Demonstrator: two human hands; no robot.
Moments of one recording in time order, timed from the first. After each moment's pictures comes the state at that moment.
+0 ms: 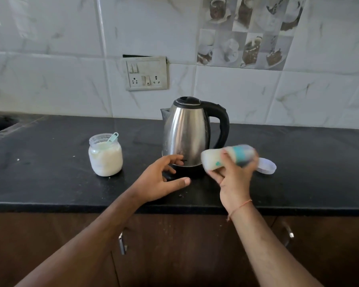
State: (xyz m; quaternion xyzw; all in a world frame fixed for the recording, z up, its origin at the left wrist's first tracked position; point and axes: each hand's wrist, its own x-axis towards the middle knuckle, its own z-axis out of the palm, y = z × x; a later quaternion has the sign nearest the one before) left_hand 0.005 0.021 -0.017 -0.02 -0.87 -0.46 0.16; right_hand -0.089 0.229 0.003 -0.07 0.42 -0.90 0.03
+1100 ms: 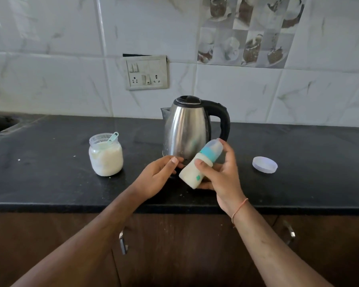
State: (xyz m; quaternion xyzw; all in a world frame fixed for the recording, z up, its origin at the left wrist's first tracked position) left_hand 0.004 0.023 -0.016 0.02 -0.84 -0.52 0.17; right_hand -0.076 0.223 0.004 -0.14 0.50 -0.85 0.10
